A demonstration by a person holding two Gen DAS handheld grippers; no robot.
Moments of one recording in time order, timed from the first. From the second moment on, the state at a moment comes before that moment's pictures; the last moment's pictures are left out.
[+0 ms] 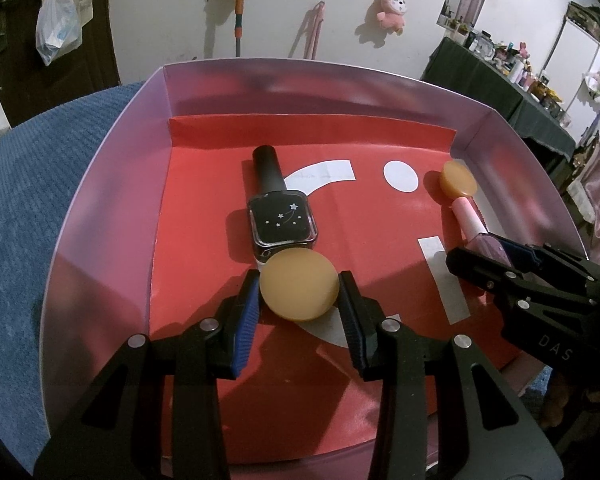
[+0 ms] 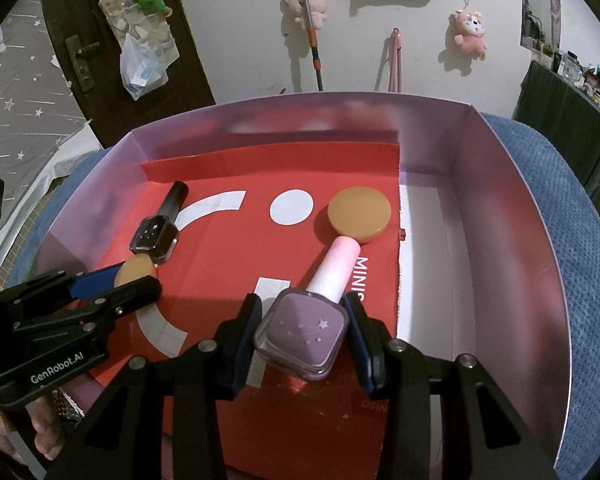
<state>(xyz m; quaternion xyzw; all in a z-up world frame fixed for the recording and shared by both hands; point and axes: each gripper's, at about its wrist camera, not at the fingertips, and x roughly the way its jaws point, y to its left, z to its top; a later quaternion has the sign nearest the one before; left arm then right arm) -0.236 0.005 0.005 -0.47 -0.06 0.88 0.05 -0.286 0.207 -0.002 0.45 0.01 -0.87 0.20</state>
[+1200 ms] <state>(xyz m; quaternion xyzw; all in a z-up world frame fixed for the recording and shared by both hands) -0.214 0.007 0.022 -0.45 -0.05 0.89 0.04 -0.246 0.222 0.038 0.40 0.00 -0.89 0.21</state>
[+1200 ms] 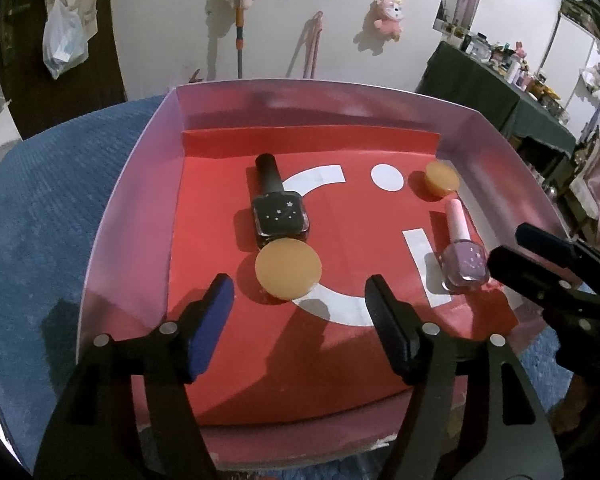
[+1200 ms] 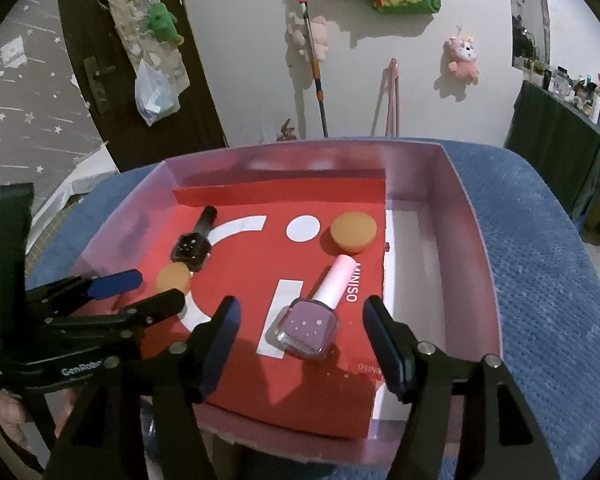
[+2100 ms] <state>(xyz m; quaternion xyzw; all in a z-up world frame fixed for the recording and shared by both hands) -0.171 0.000 0.047 -0.41 -0.05 0.91 0.05 -0.200 0.233 0.067 0.34 -0.04 -0.91 0.23</state>
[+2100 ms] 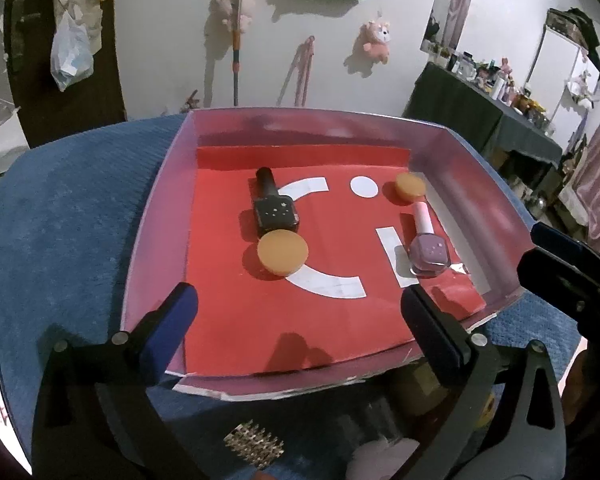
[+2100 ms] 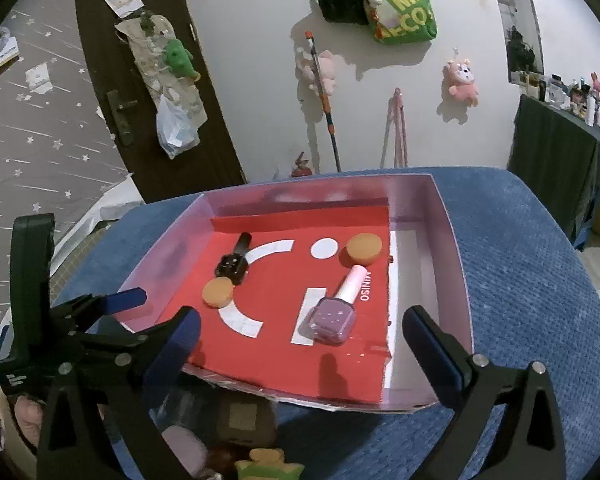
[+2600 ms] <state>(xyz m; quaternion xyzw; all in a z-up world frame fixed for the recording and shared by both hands) -0.144 -0.004 0.056 -0.38 -0.06 0.92 0.06 -0.169 0.231 0.084 0.29 -0.04 -0.93 0.24</state>
